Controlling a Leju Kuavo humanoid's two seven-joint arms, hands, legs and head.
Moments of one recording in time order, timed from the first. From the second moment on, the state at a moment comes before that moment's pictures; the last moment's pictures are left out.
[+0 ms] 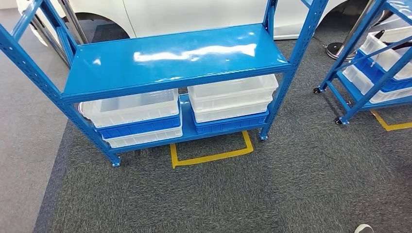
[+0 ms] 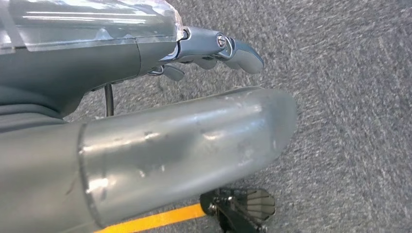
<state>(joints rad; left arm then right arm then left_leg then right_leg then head) 0.03 -0.31 1.23 -0.87 -1.42 -0.32 -0.46 0.15 0.34 -1.17 -0.87 1.42 0.34 -0.15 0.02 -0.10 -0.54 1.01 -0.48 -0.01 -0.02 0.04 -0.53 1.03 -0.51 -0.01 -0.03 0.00</state>
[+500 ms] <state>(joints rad) 0.04 -0.30 1.23 -0.85 -1.41 -0.32 -0.48 0.12 0.35 -1.25 -0.85 1.45 0.36 -0.17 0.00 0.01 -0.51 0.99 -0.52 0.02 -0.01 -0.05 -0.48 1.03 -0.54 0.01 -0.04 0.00</state>
